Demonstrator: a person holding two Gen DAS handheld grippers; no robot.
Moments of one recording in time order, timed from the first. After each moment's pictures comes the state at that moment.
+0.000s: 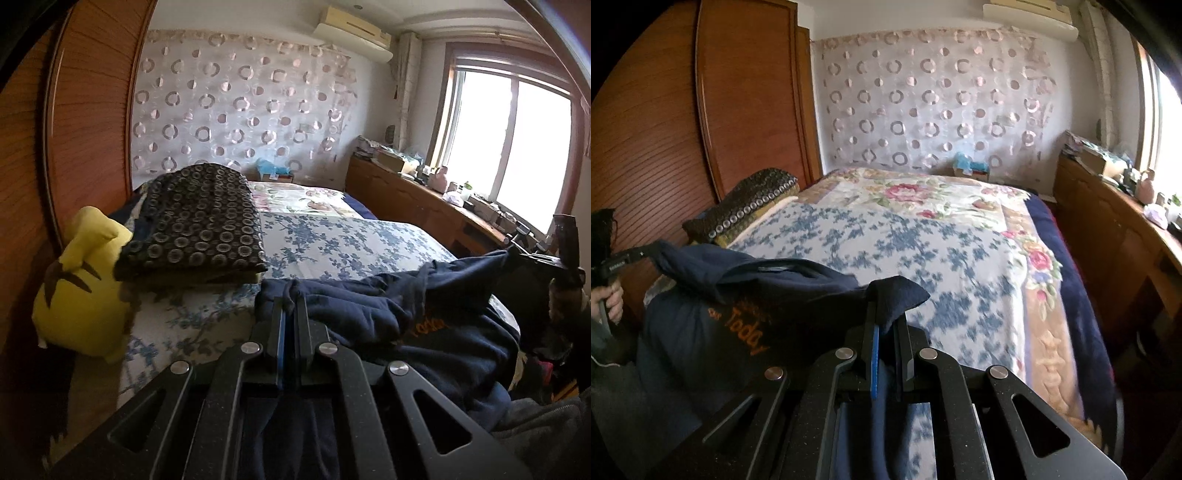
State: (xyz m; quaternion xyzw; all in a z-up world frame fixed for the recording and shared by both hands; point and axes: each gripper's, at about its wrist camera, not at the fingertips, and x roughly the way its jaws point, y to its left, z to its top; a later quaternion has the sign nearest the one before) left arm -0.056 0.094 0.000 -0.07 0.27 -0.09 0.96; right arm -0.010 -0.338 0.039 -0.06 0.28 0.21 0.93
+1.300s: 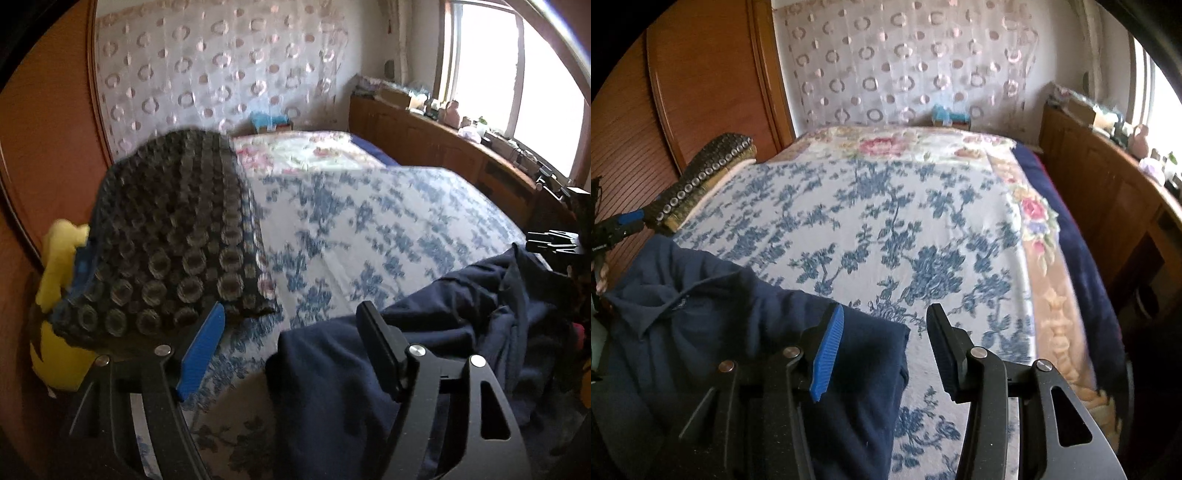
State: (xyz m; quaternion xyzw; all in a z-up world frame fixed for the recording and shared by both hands) left arm 0.076 0.075 -0.043 0.01 0.38 -0.09 0.92; right arm 0.079 -0.321 0.018 -0.04 0.37 0.18 0.91
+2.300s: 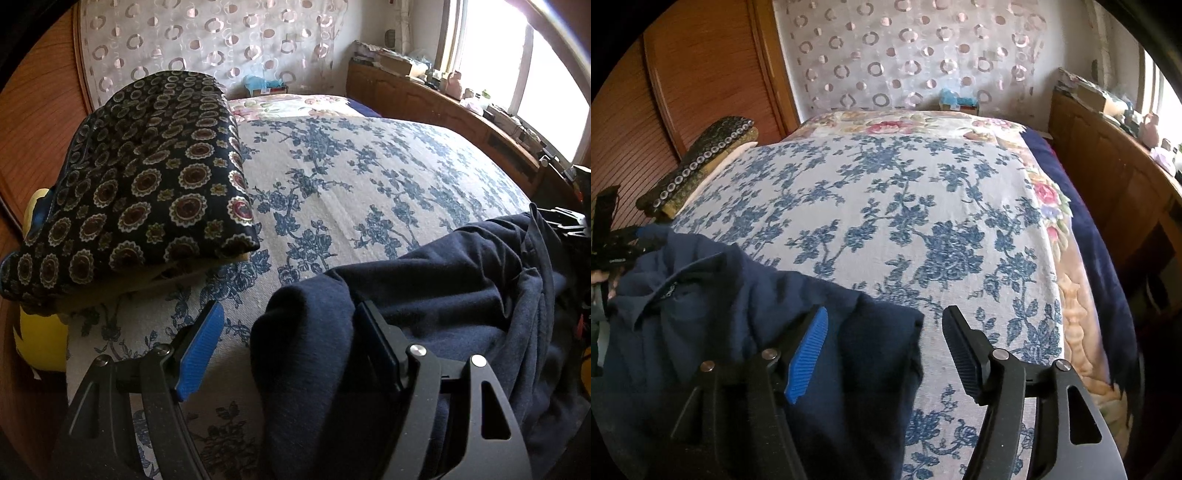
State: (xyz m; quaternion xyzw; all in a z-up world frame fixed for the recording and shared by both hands) left arm 0.084 0.062 -0.080 0.02 0.44 -0.10 0.89; right arm 0.090 -0.313 0.001 -0.05 0.39 0.20 0.90
